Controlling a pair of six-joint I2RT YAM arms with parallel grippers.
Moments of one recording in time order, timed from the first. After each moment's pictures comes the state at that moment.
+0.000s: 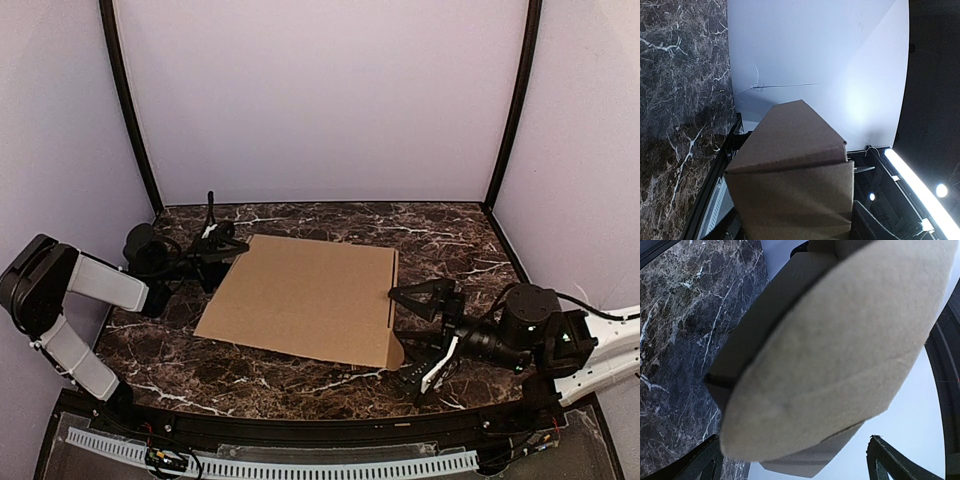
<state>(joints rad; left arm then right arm) -0.32 1.56 0.54 1.27 1.21 -1.80 1.42 0.75 0.52 0.05 0.37 -1.50</state>
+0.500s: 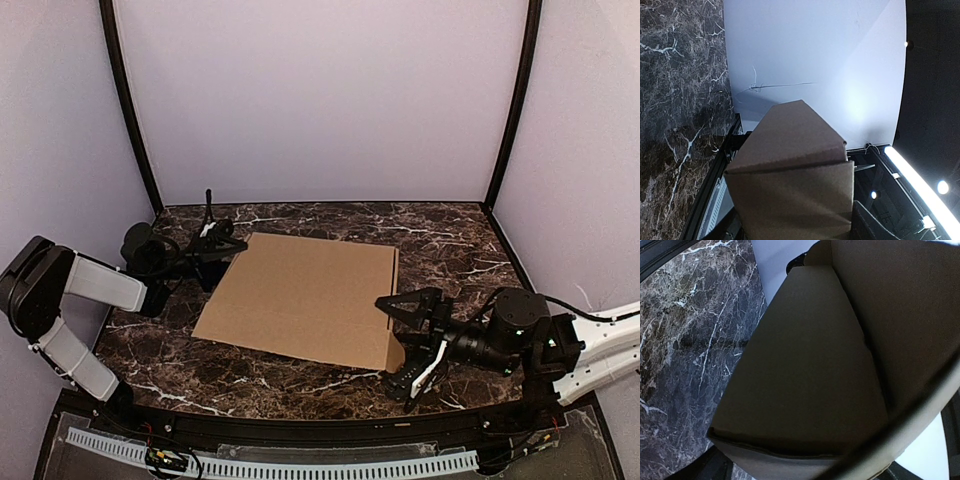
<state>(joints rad) -0.32 1.54 0.53 1.27 1.21 -1.80 1.42 0.84 0.49 0.21 0.31 -1.49</state>
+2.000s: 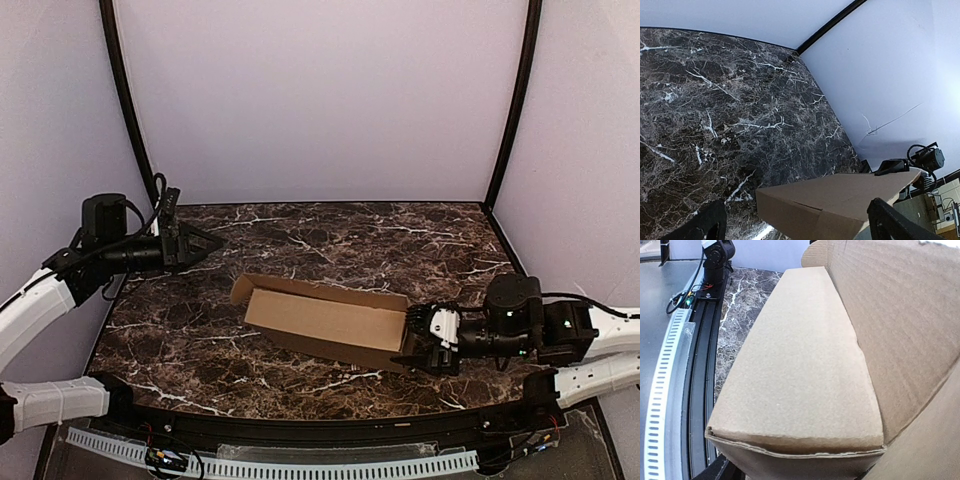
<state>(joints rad) -0.32 0.91 0.77 -0.28 0.66 -0.58 1.27 0.75 0.56 -0.23 0.07 -0.35</state>
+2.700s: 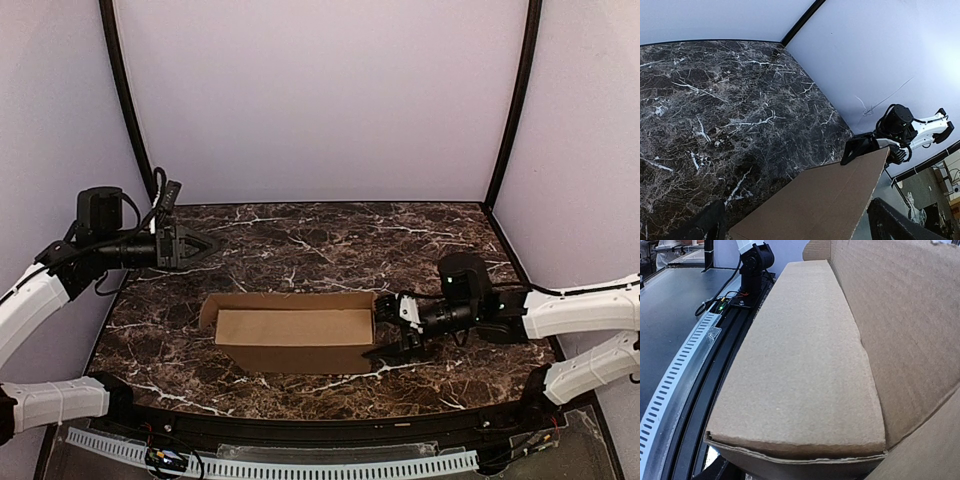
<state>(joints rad) -0.32 0.90 0.85 -0.40 0.73 -0.39 0.91 1.19 0.53 0.19 -0.59 -0.49</state>
